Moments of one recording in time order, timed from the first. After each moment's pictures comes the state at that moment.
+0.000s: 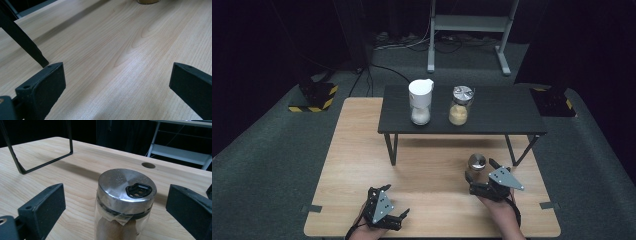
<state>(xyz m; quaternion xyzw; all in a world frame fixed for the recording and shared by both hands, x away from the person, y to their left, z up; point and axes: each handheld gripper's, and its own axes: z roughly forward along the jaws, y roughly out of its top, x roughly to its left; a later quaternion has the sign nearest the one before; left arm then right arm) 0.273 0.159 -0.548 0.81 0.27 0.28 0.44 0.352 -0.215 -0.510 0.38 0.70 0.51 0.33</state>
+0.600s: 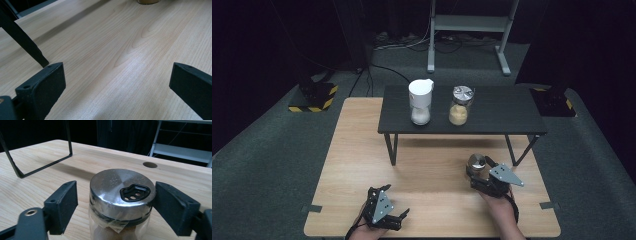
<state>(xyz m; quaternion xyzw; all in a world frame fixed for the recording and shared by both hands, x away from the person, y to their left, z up) 0.273 0.159 -0.548 0.81 0.27 0.28 0.44 0.364 -0.218 -0.516 0.38 0.69 0.52 0.32</state>
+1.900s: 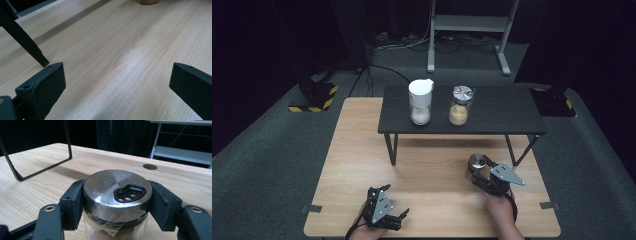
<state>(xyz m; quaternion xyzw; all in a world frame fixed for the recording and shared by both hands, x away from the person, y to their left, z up) 0.273 0.160 -0.548 0.81 0.28 0.28 0.44 0.368 -0.220 -0.519 0.38 0.68 0.54 0.32</state>
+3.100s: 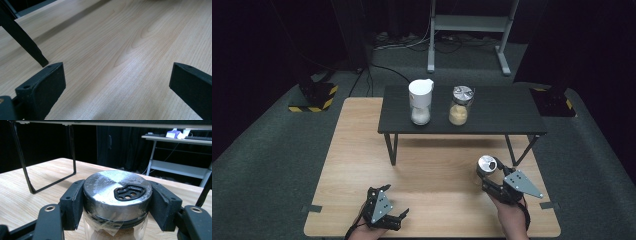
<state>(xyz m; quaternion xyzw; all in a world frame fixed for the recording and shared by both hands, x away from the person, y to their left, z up) 0.273 0.160 -0.548 0.81 0.27 0.28 0.44 0.329 -0.238 -0.482 0.36 0.66 0.56 0.34</state>
